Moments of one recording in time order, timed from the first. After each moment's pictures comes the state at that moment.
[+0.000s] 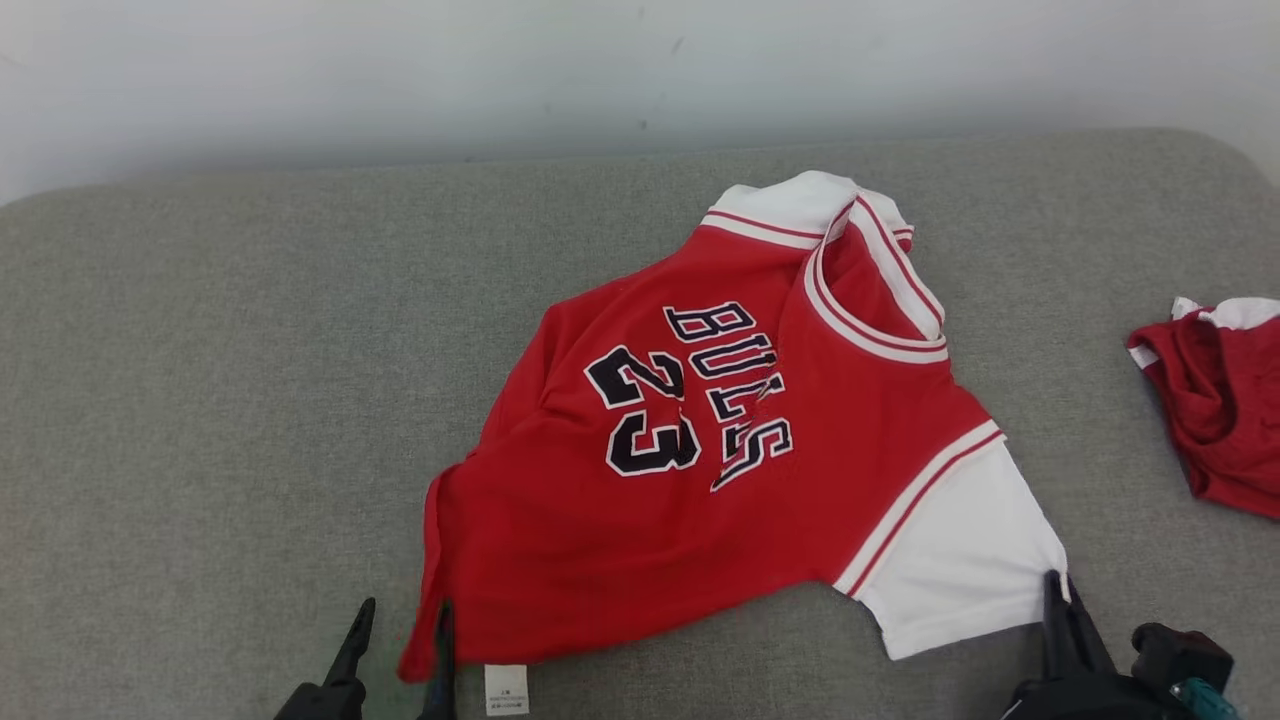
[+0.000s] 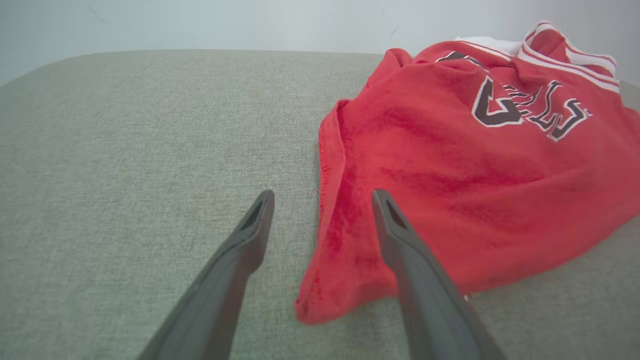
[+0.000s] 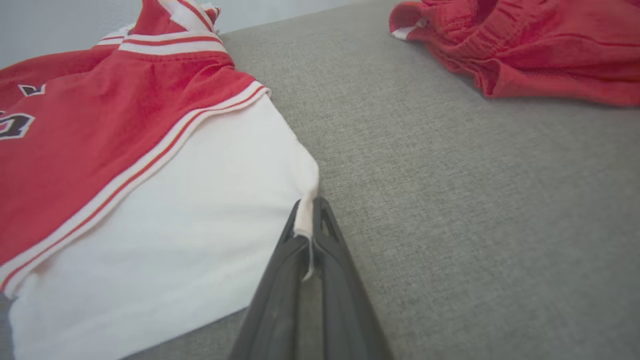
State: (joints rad) left arm -0.06 0.05 -0.11 0.35 -0.14 -0.05 -0.26; right arm -0.13 -0.05 -0.24 0.56 0.14 0.13 -0.26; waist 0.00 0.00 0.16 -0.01
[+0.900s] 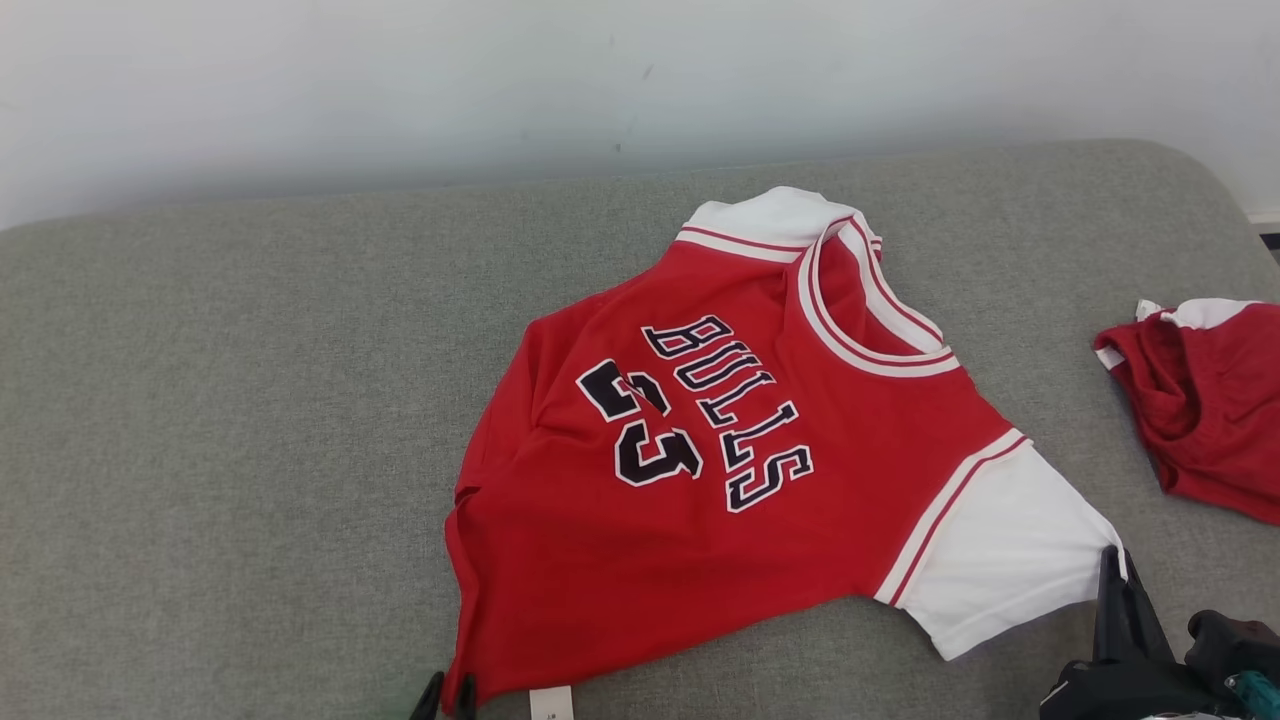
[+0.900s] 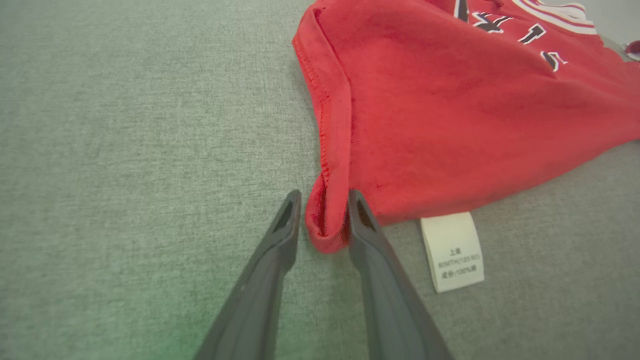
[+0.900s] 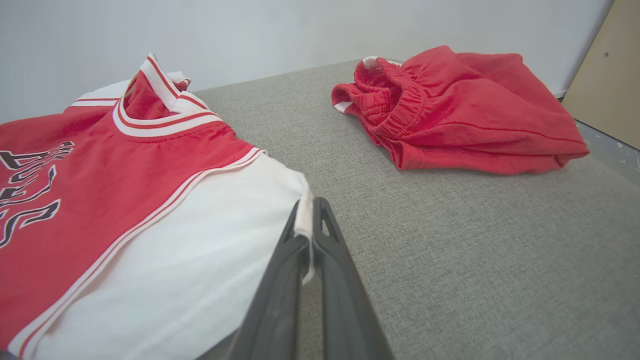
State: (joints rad) left arm -0.01 0.05 -0.19 0.46 -0.18 -0.07 -0.26; right arm -0.10 -0.07 -0.33 0.45 0.10 0.13 -0.26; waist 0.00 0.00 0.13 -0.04
